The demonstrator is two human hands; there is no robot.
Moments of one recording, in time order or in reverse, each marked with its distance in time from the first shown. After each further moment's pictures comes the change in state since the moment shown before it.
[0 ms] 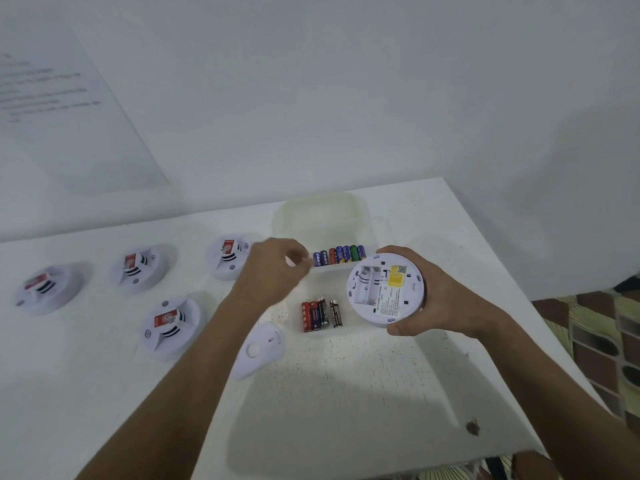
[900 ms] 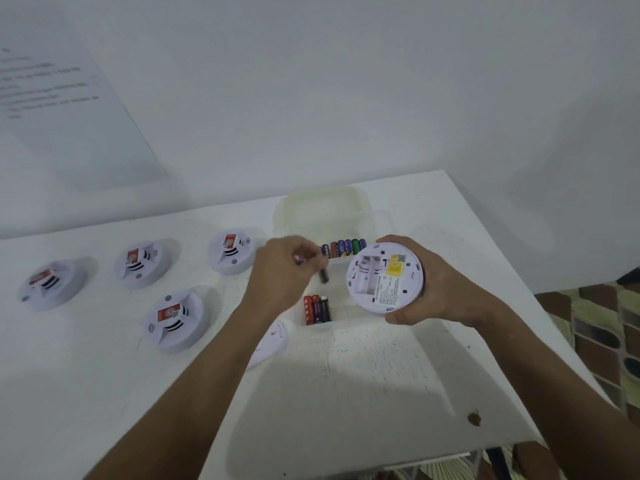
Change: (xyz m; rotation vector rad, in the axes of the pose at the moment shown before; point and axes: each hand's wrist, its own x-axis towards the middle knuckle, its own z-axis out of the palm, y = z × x) left_hand -0.023 0.023 0.003 -0.260 0.058 -0.082; right_hand 0.005 -0.002 0.004 -0.001 0.025 -0.024
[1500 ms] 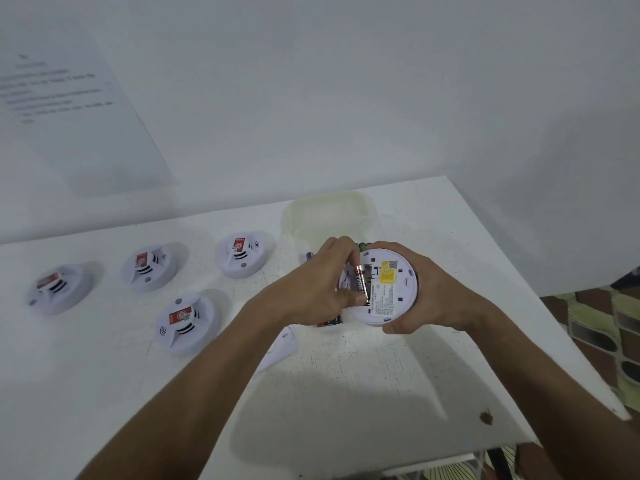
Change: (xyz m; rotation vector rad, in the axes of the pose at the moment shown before) left_hand -0.010 0.023 -0.013 0.095 -0.529 0.291; right_hand 0.010 -0.018 0.022 0.043 -0.026 -0.078
